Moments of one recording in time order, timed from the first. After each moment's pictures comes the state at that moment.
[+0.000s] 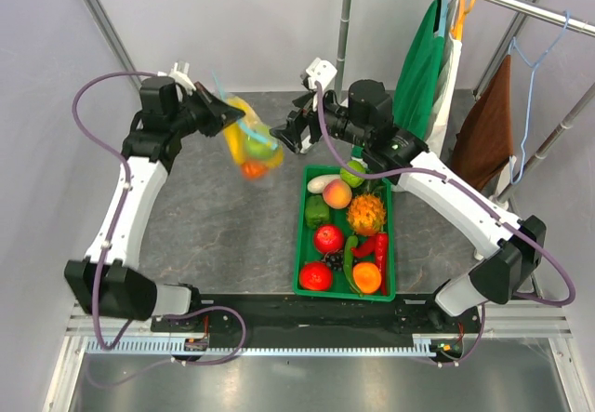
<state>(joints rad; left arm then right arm) -0.11 1.32 1.40 -0.47 0.46 -0.78 0.71 1.52 1.55 -0.09 -0.31 -0.04</state>
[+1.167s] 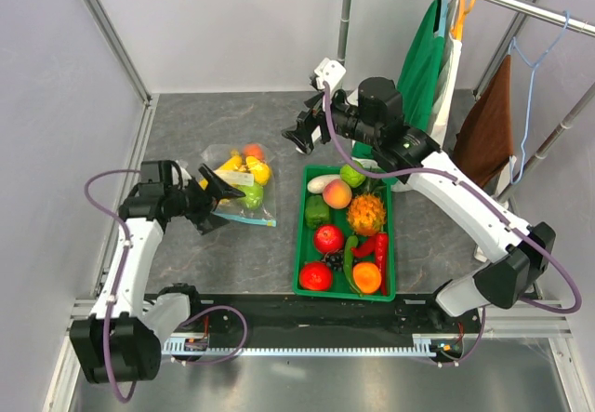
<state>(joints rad) 0.06 1.00 0.80 -0.76 0.62 -0.83 0.66 1.49 1.55 -0.19 -0.33 -0.08</state>
